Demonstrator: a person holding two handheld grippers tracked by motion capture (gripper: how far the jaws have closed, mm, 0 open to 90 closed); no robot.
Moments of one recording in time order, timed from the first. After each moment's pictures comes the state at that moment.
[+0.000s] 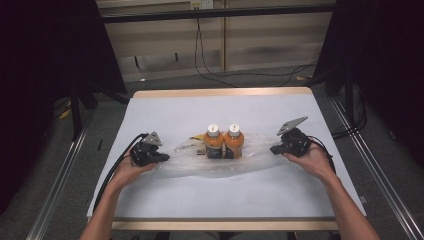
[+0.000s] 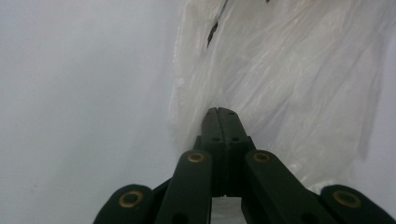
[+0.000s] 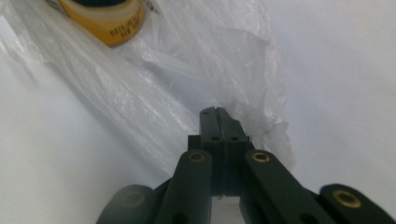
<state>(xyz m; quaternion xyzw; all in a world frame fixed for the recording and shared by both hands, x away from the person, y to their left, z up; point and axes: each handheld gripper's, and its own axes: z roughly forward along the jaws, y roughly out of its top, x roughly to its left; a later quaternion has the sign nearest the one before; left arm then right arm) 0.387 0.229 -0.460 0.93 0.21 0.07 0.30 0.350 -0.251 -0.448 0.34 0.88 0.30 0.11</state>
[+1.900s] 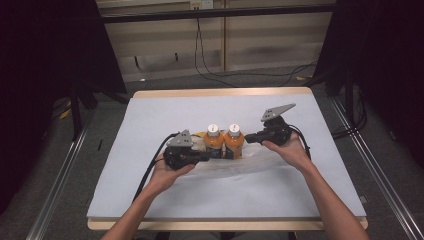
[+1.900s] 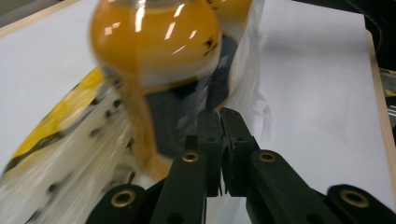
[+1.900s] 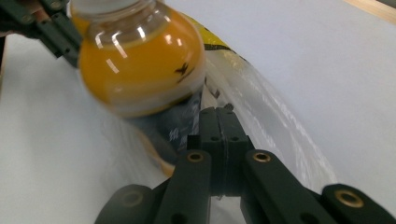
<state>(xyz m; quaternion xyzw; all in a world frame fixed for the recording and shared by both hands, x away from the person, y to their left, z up) 0.345 0.122 -0.429 0.87 0.14 0.04 0.48 0.373 -0.197 -0.417 0.29 0.85 0.43 0.07</state>
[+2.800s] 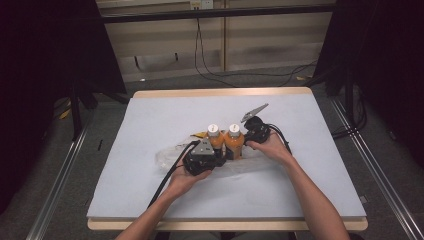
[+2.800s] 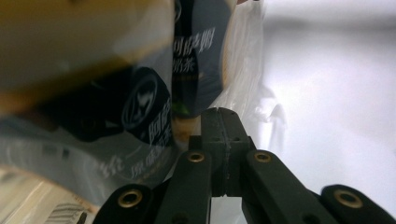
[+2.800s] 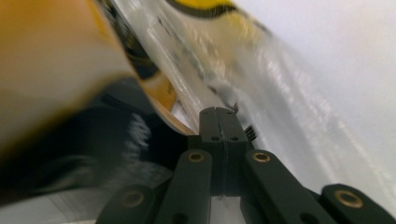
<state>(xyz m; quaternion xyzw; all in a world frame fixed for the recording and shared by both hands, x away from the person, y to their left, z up) 0.342 0.081 -0.469 0.88 0.14 0.05 0.44 0.420 -0.160 -0.469 0.30 0.87 0.38 -0.02</state>
